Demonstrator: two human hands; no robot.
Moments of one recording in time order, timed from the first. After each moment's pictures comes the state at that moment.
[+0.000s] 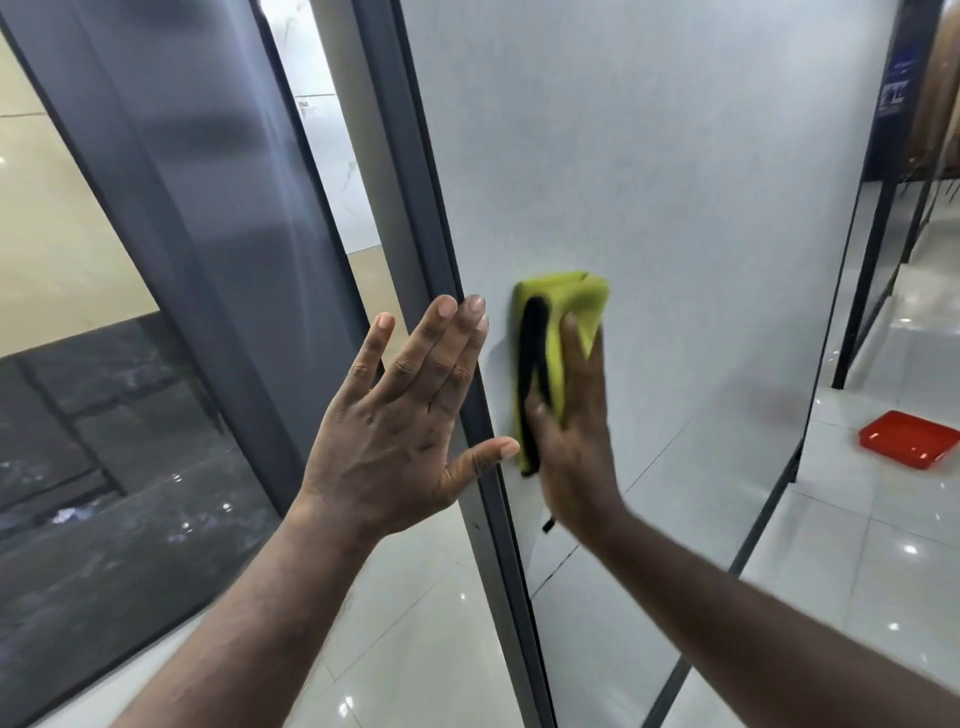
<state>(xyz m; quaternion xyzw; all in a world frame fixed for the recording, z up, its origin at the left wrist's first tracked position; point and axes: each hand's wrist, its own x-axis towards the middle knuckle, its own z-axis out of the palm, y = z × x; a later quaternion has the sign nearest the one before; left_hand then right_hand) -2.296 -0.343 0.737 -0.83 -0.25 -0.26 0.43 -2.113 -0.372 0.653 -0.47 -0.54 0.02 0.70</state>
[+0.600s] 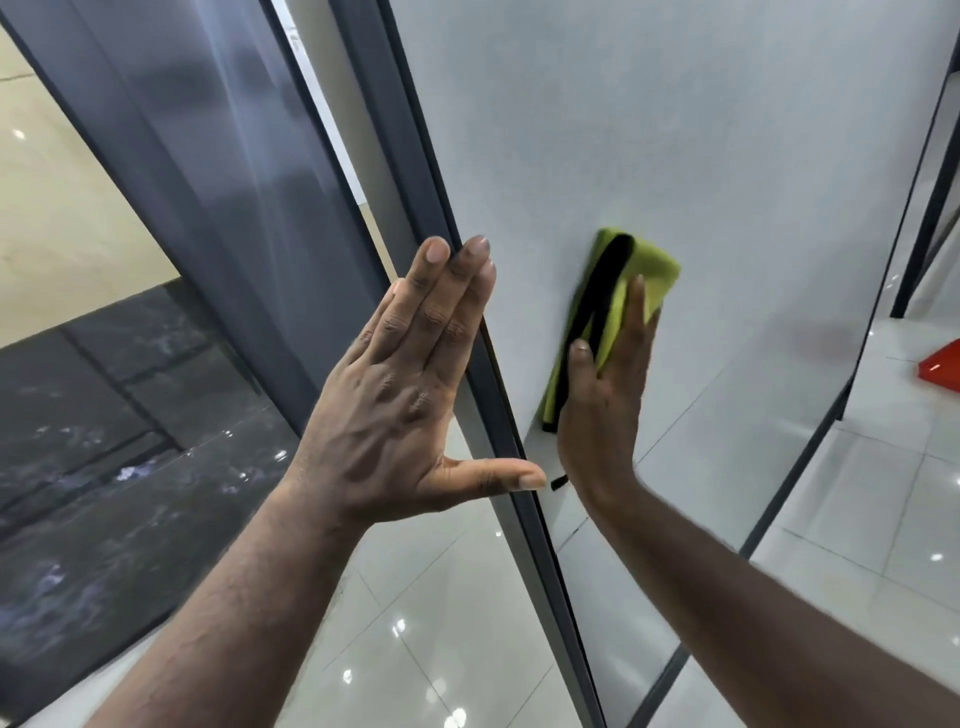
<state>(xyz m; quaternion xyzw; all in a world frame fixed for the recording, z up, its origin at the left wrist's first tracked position) -2.301 -0.355 0.747 -0.91 -0.21 -0.24 0.27 -2.122 -0.360 0.648 -0.53 -0.37 0.11 0.76</state>
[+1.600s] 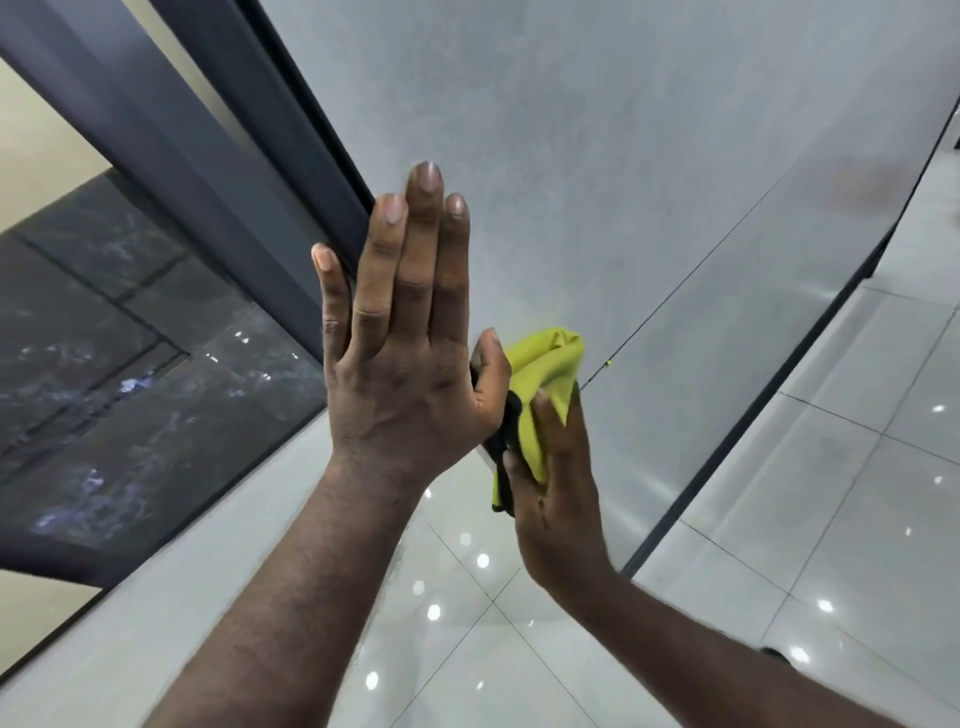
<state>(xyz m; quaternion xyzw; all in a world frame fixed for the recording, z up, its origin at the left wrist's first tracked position) -2.242 -0.356 0.625 -0.78 -0.36 -0.30 0.42 -2.174 -0.413 0.442 -0.54 -0.45 0.13 0.70</state>
